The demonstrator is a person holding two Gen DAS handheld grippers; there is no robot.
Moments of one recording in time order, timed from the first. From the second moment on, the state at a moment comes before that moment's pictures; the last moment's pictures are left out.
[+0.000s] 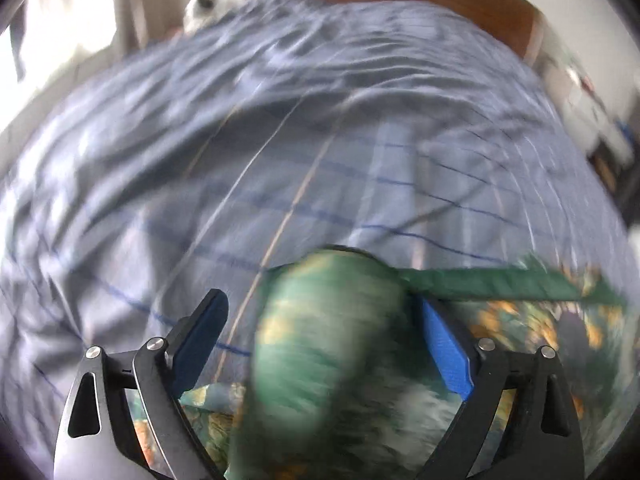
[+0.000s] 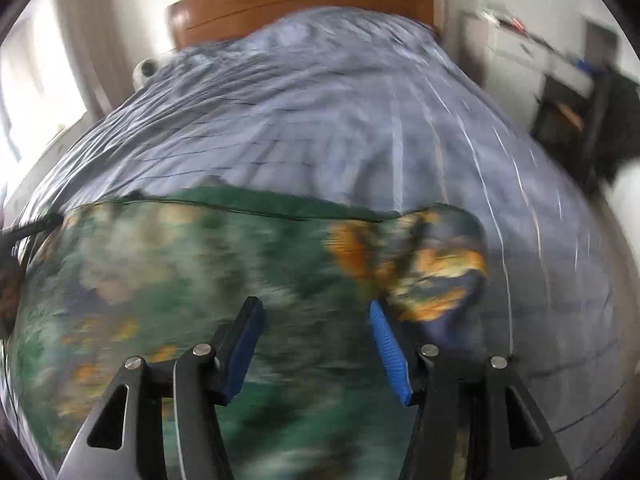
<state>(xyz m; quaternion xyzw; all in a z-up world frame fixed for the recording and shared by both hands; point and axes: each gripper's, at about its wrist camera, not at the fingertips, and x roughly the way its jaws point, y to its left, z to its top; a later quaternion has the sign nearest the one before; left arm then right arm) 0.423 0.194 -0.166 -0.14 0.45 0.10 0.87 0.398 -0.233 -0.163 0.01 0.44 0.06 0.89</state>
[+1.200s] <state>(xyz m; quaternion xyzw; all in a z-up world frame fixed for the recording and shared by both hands) 0.282 -0.041 -0.121 0.13 0.43 -0.14 0.88 0.145 -0.275 -0.097 0.10 0.34 0.10 0.93</state>
